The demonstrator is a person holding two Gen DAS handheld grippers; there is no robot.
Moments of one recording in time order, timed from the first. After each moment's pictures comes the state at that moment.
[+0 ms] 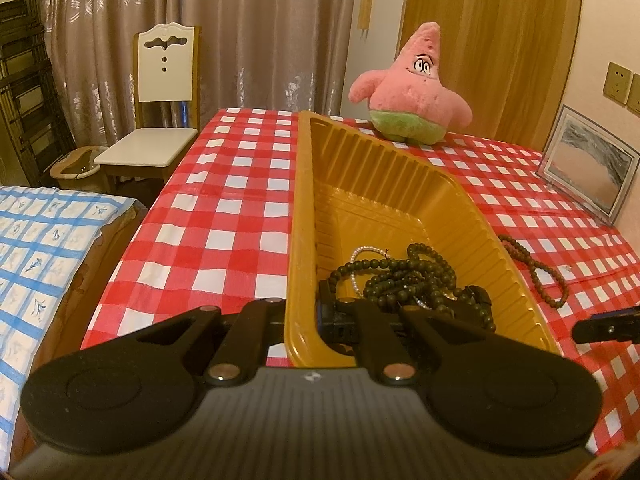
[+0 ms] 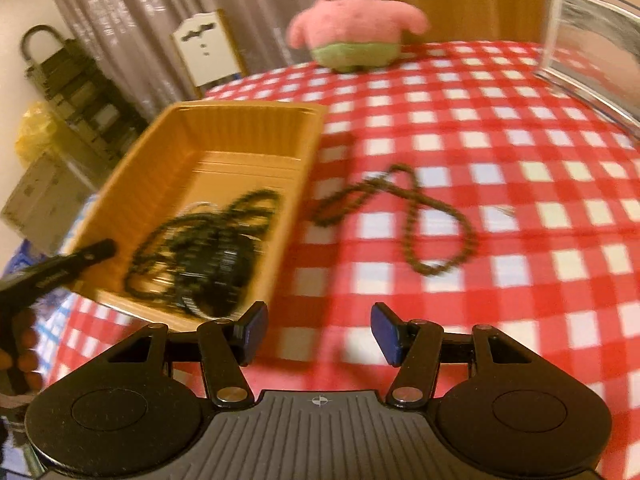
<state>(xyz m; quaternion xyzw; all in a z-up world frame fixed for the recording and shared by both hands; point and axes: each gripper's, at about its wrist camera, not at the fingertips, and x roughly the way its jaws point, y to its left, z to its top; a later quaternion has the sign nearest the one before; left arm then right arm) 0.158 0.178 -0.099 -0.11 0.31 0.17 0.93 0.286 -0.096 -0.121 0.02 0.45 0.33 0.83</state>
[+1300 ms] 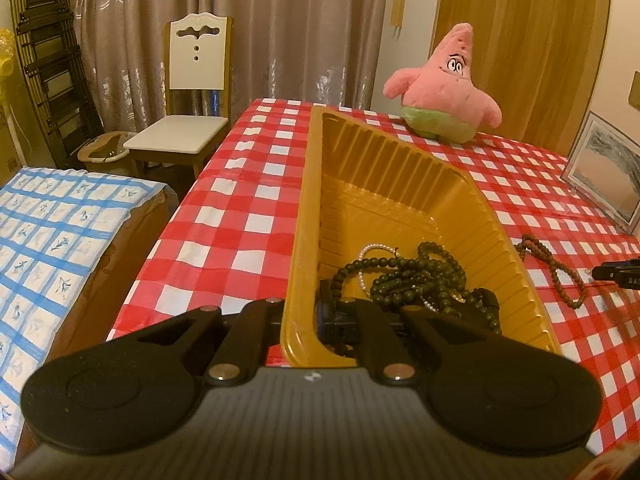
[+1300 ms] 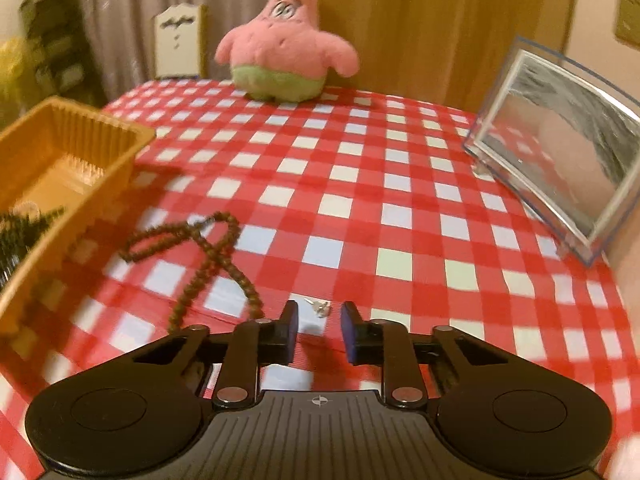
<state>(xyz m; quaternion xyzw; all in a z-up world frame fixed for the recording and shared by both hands) 0.141 0.180 -0.092 -0.12 0.33 0.22 0.91 0.380 -0.145 -0.163 -0.13 0.35 0.30 0.88</state>
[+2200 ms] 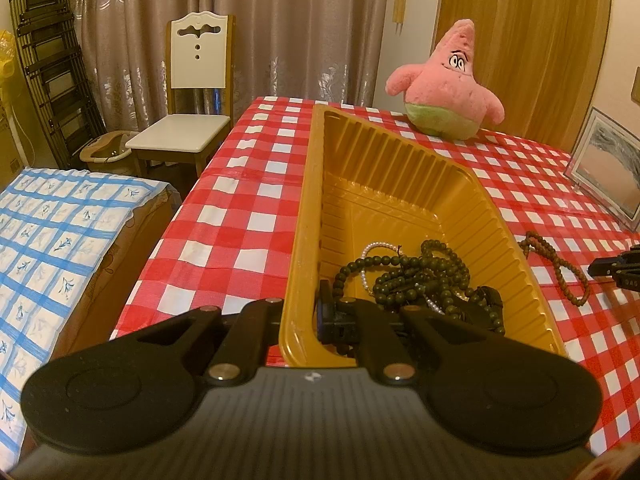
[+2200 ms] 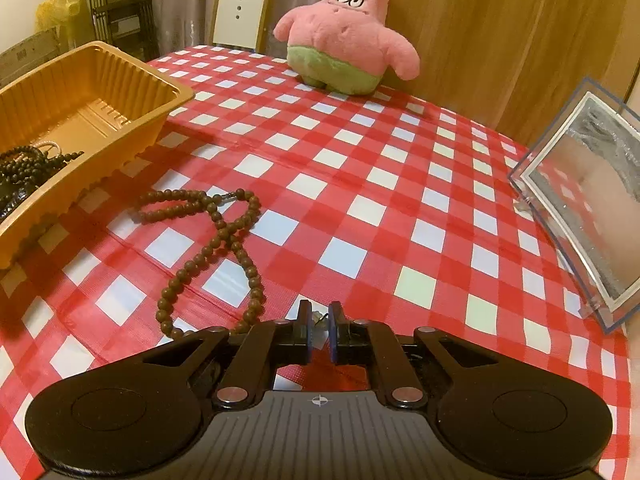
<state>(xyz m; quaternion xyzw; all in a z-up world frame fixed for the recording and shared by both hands) 0.142 0.182 -0.092 -0.12 0.33 0.22 0.91 0.389 -0.135 -0.177 -0.21 0.34 0.36 0.84</state>
